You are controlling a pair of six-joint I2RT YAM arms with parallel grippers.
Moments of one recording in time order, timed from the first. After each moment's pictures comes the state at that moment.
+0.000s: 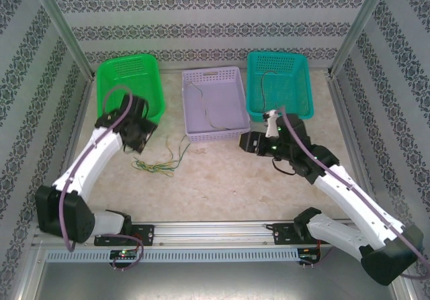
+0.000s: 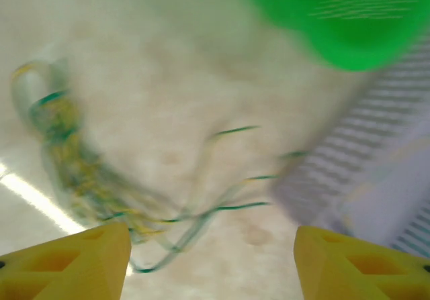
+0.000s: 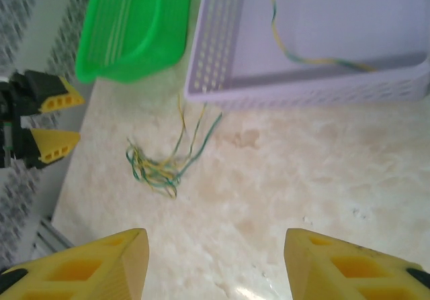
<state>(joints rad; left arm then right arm) -0.19 1.28 1.03 -0.94 0.00 -1.31 0.56 0.97 0.87 -0.54 -0.28 0.65</state>
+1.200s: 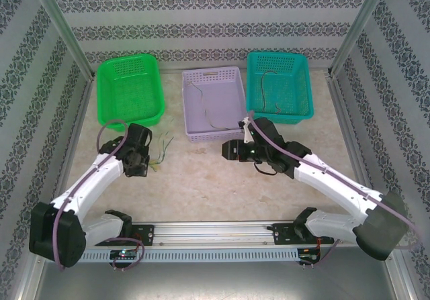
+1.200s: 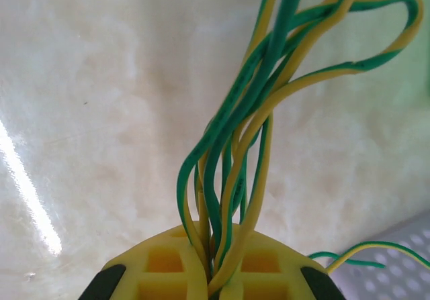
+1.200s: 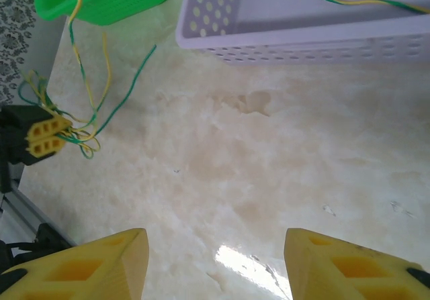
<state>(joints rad) -0.26 1.13 0.81 -0.88 -0.12 -1.72 0.70 1.17 0.88 -0.45 -0.23 0.66</state>
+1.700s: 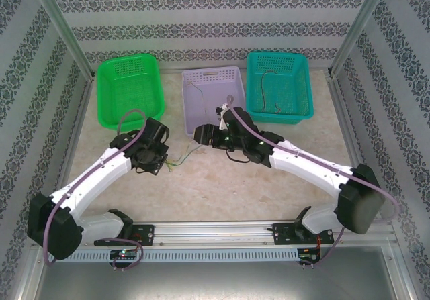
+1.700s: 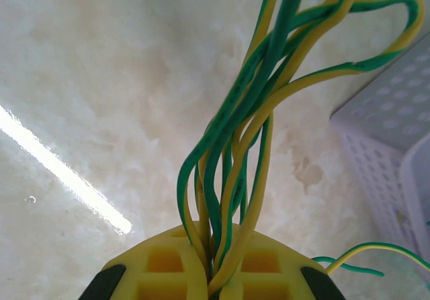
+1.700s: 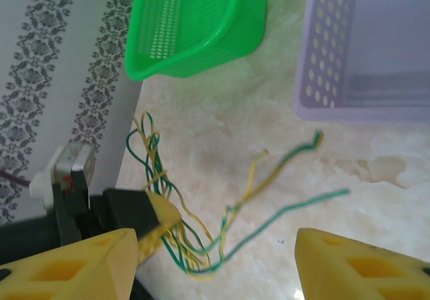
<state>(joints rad) -0.49 1.21 0.94 -0.93 -0.04 -1.58 0.80 1.42 1.05 -0.17 -0.19 0.91</state>
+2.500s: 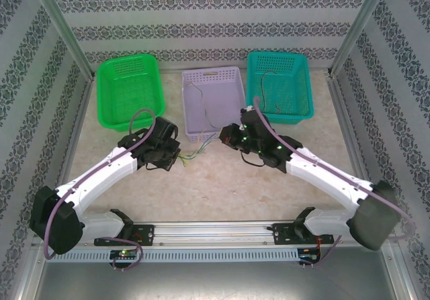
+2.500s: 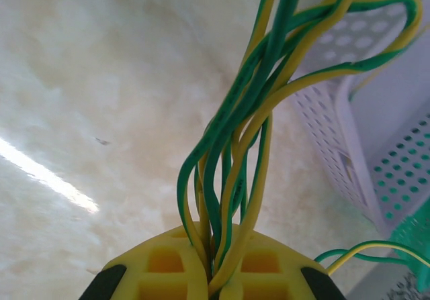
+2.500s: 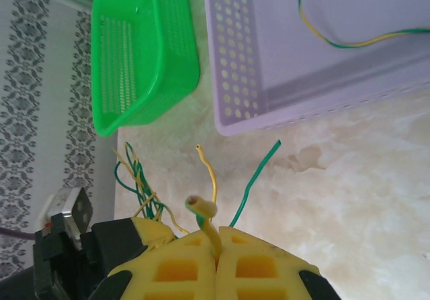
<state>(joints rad) -0.55 1.24 0.94 -0.74 0.02 -1.63 0.70 1.22 0.93 -0.29 -0.11 1.05</state>
